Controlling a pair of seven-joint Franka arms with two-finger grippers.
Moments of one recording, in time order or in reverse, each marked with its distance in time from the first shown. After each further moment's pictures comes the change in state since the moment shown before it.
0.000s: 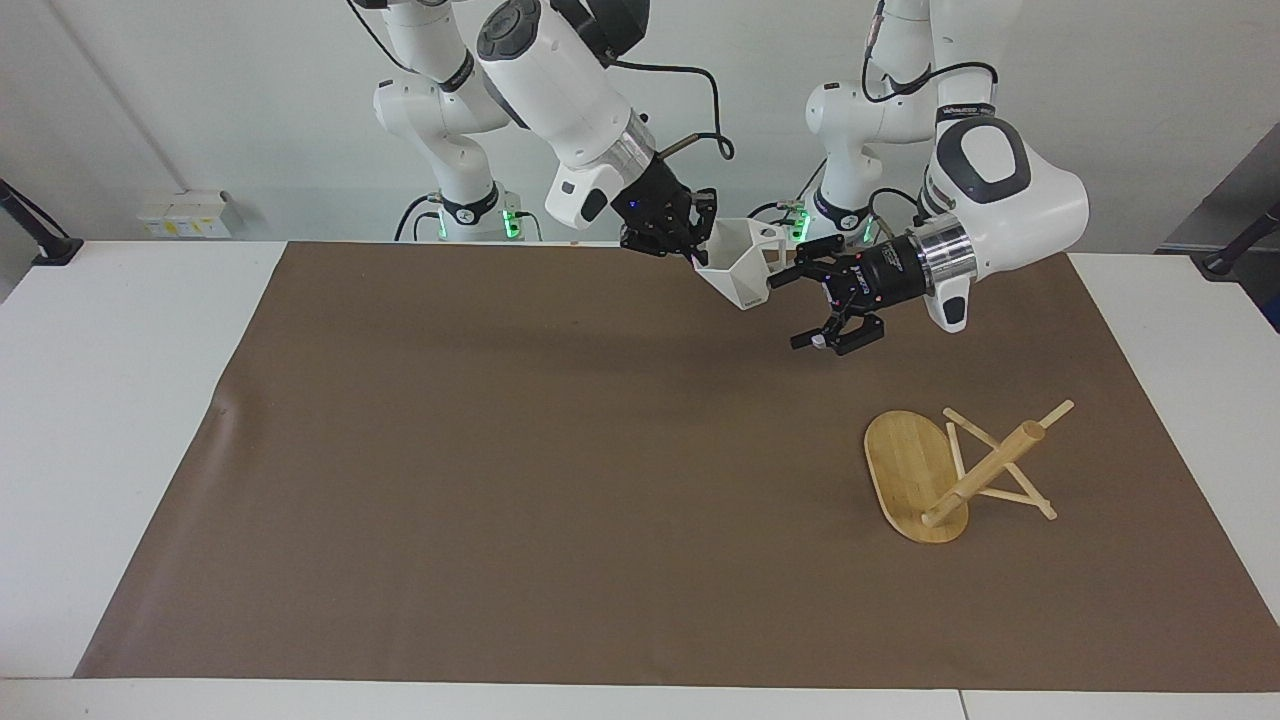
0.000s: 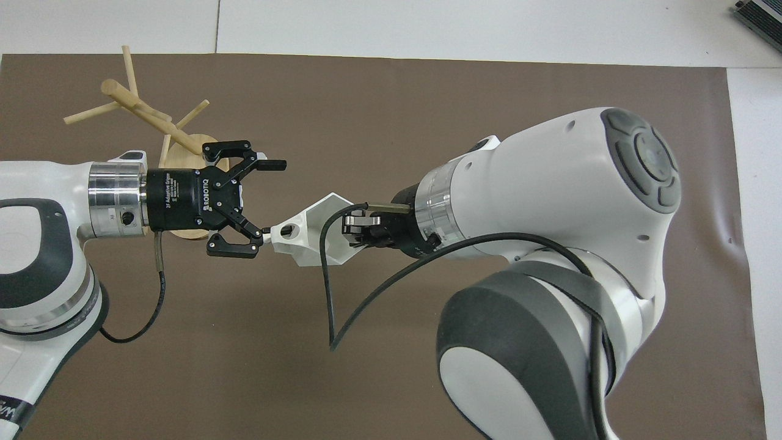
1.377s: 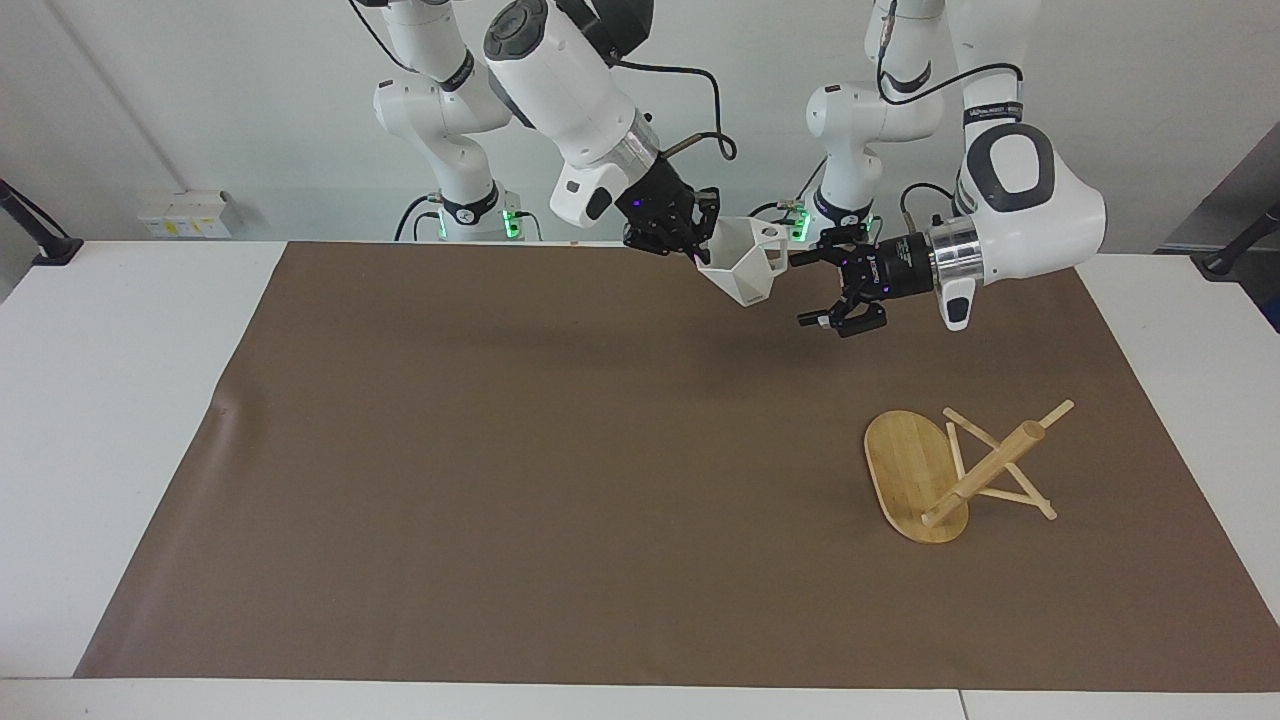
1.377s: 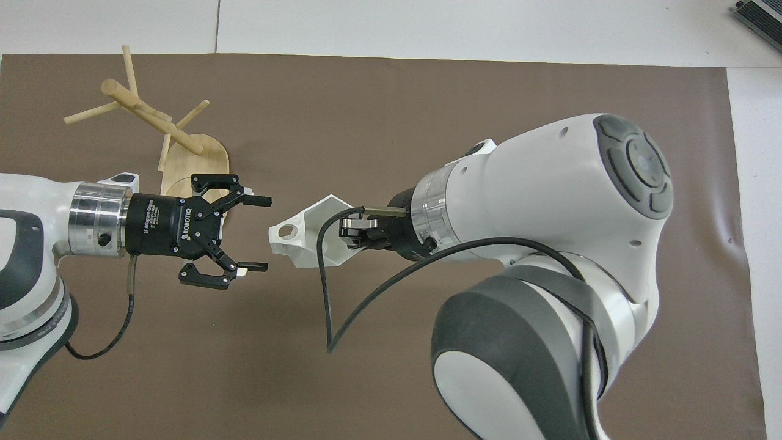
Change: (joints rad) left arm 0.079 -0.028 -0.005 -0.067 0.050 -0.179 0.025; right arm 0.008 -0.002 -0.004 -0.009 0.000 0.013 0.000
